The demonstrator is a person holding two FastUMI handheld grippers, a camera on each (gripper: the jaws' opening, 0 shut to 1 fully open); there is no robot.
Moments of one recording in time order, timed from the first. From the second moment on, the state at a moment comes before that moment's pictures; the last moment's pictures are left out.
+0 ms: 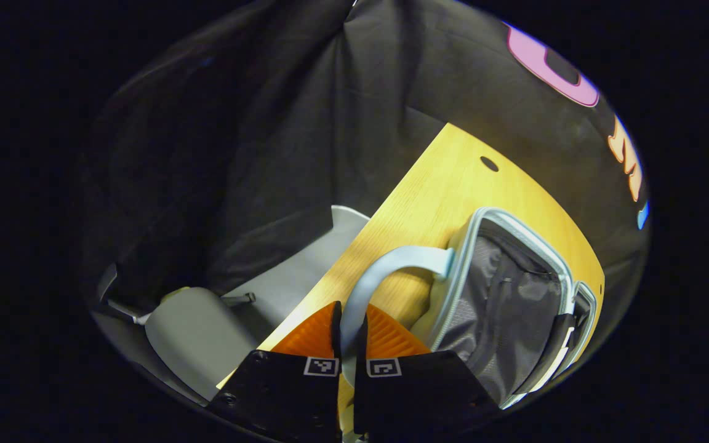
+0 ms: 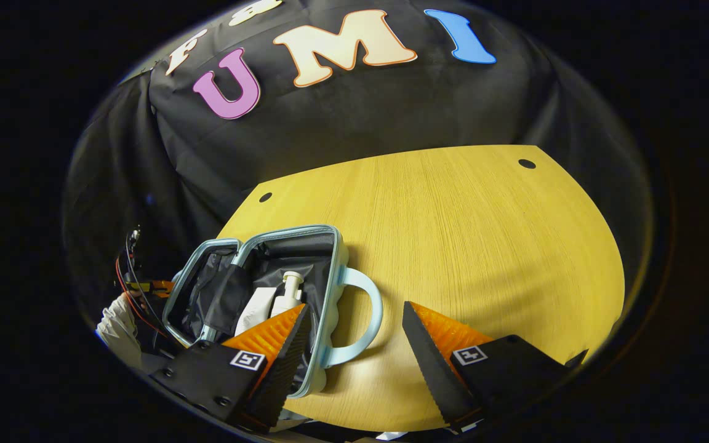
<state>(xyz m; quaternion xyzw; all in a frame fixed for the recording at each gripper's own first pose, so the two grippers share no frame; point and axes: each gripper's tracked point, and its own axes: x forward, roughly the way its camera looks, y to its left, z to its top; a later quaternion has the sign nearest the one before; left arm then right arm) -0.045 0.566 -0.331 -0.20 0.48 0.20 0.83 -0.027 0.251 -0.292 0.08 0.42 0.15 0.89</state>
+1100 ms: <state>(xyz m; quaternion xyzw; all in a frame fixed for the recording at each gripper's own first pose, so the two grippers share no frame) 0.021 0.331 -0.051 -0.07 0.29 0.04 0.95 -0.032 0.132 -0.247 0.15 0.34 0.15 0.92</state>
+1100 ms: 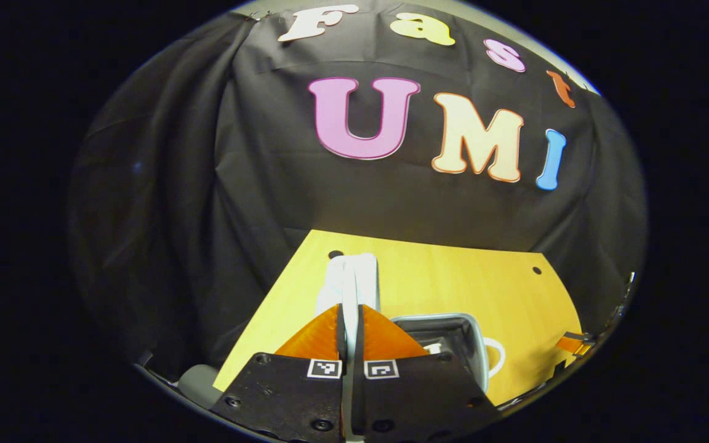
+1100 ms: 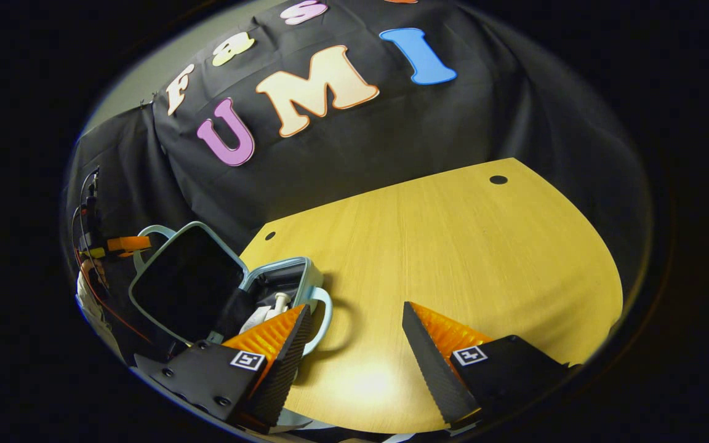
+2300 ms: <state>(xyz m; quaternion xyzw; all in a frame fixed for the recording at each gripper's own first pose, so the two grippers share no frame) 0.023 0.015 -0.209 -0.10 0.39 -0.17 0.90 -0.055 -0.014 -0.227 0.16 0.32 0.04 0.93</state>
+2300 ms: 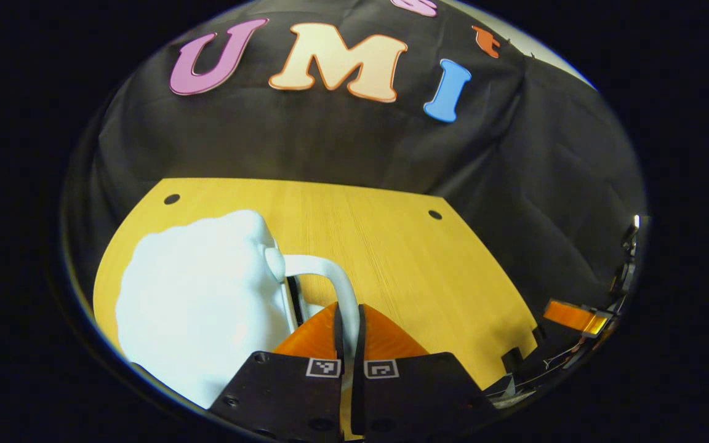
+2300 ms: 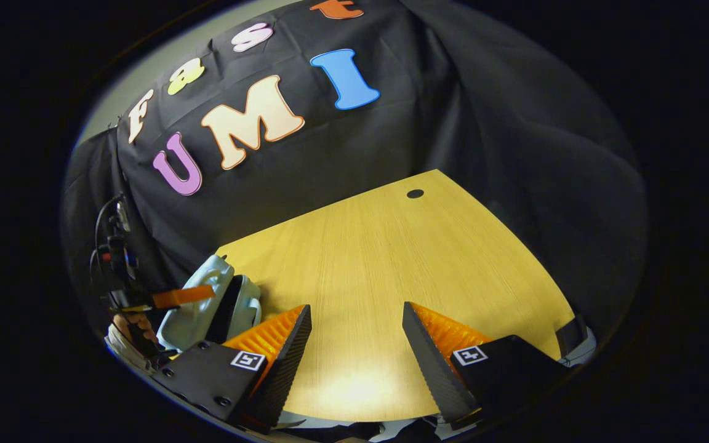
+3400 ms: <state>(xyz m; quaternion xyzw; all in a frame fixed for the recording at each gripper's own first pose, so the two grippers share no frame) 0.022 -0.023 0.056 -0.04 0.00 -0.09 1.00 -0.008 0.030 -0.004 0.06 0.02 0.08 1.00</state>
